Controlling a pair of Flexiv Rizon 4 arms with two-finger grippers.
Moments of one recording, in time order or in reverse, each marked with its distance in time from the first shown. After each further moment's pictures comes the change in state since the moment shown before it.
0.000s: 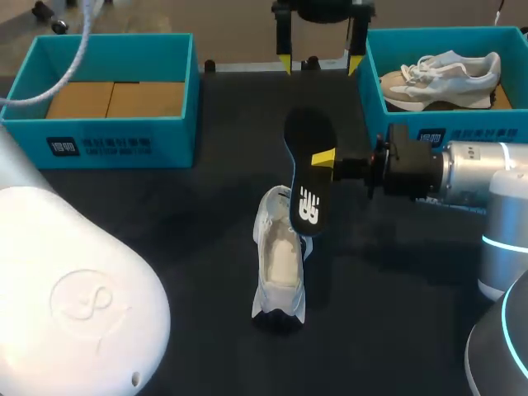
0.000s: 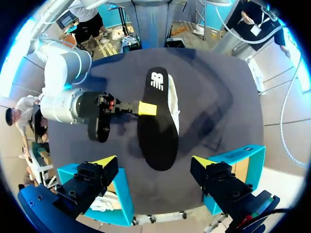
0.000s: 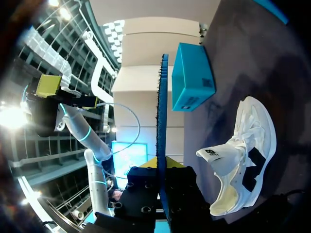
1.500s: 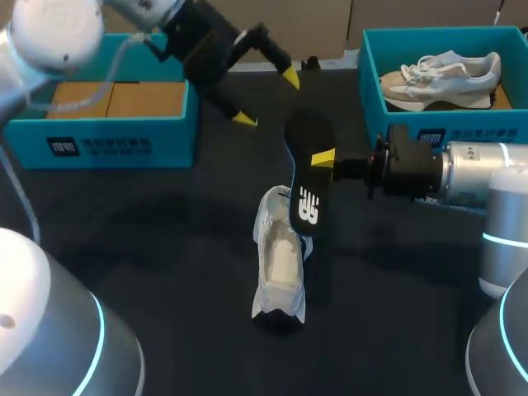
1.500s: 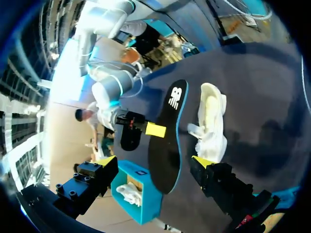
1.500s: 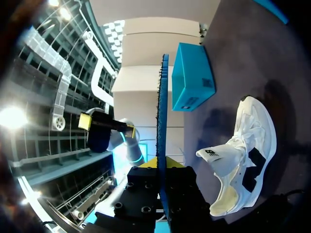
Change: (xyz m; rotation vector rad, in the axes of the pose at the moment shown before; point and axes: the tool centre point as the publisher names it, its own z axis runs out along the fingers) left arm 0.066 -0.041 0.039 0.068 -0.818 -0.067; right arm -0.001 0.000 0.000 -0.001 0.001 -0.001
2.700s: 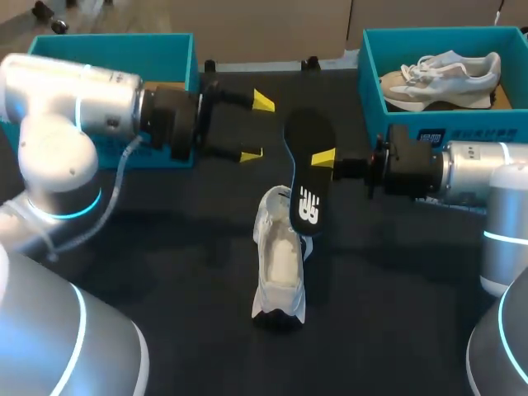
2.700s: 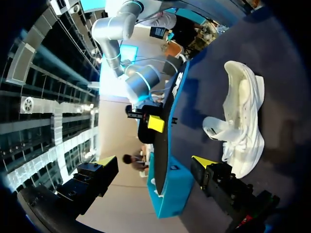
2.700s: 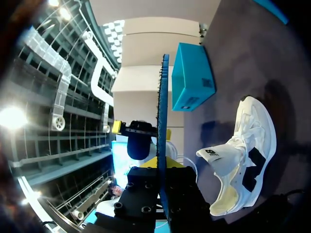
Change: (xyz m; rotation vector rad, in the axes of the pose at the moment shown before) left arm 0.045 0.007 0.025 -0.067 -0.551 0.027; right arm 0.001 0.000 0.000 0.001 -0.002 0.001
